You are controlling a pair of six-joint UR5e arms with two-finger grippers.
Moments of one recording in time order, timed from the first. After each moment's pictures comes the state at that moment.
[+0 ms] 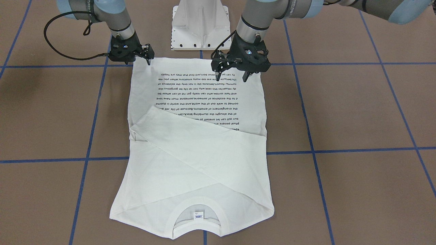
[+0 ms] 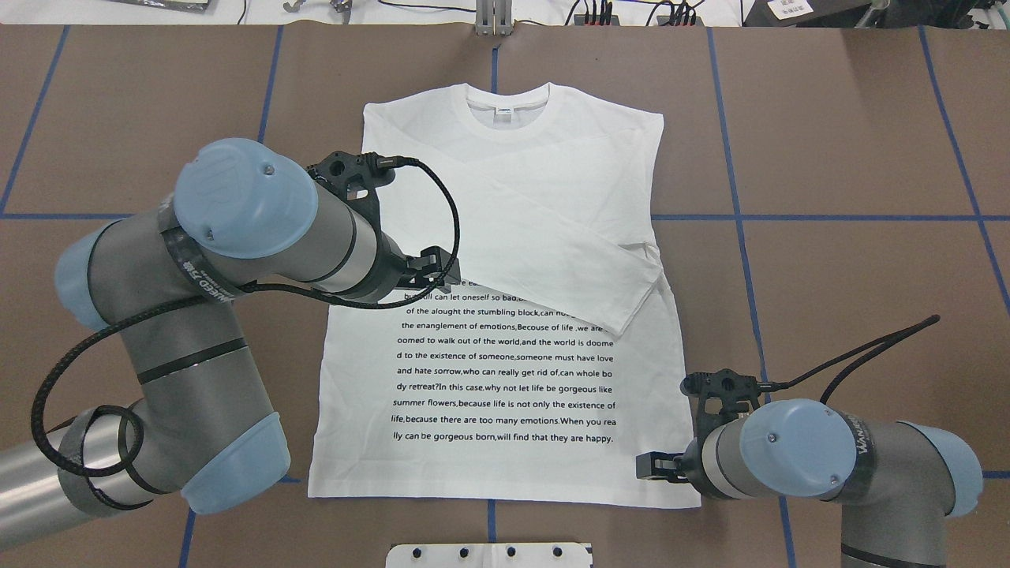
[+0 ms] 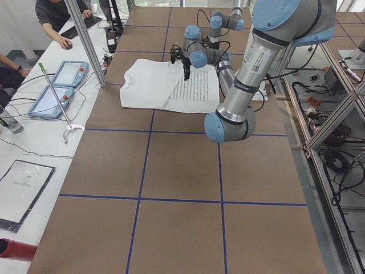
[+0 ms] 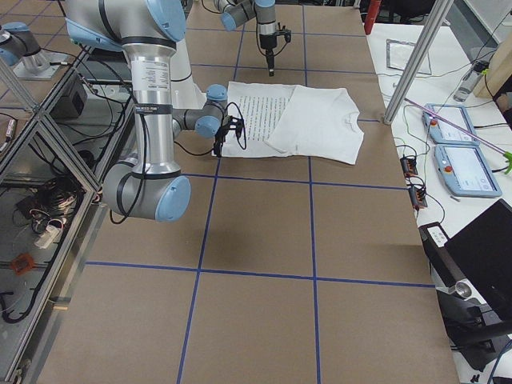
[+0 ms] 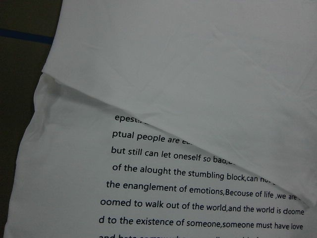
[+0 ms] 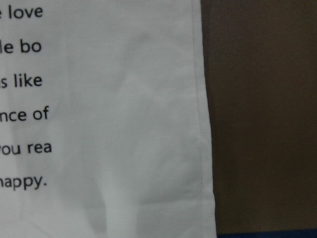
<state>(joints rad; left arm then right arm) -0.55 -2.16 -1.94 -1.61 -1.89 -1.37 0.22 -1.50 2.05 -1.34 1.77 1.50</state>
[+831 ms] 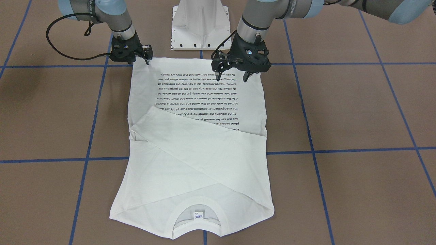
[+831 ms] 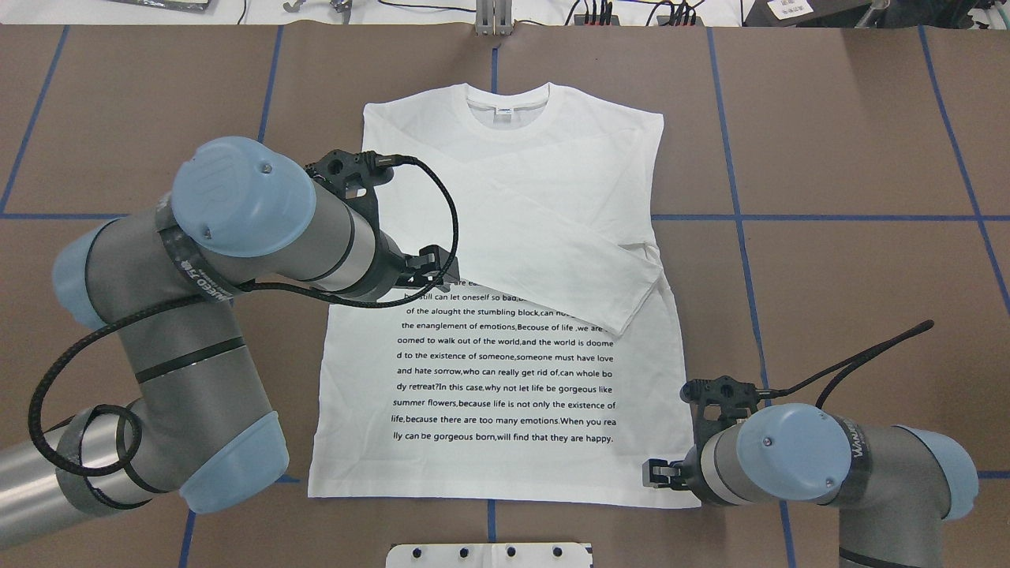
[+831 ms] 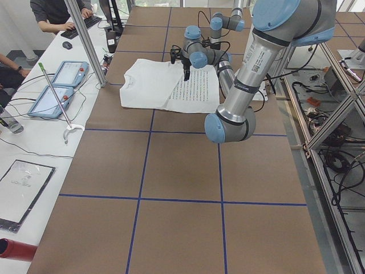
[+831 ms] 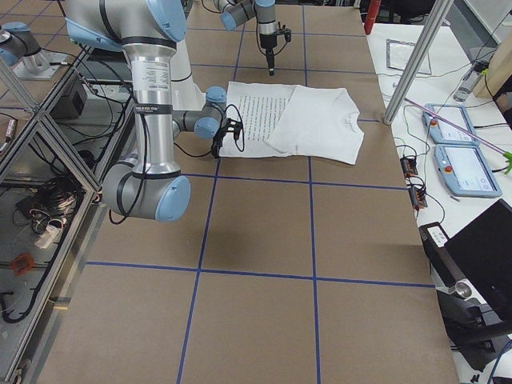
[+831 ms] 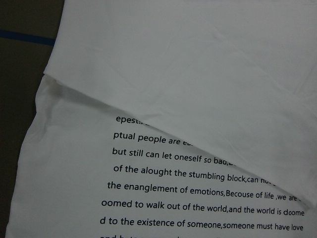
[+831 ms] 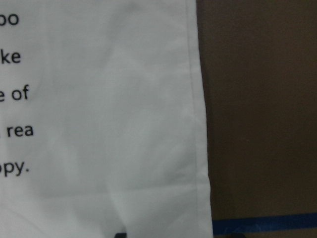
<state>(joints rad) -0.55 -2.15 -1.94 -1.61 -1.89 -1.37 0.20 -1.51 2.04 -1.35 1.79 1.52</state>
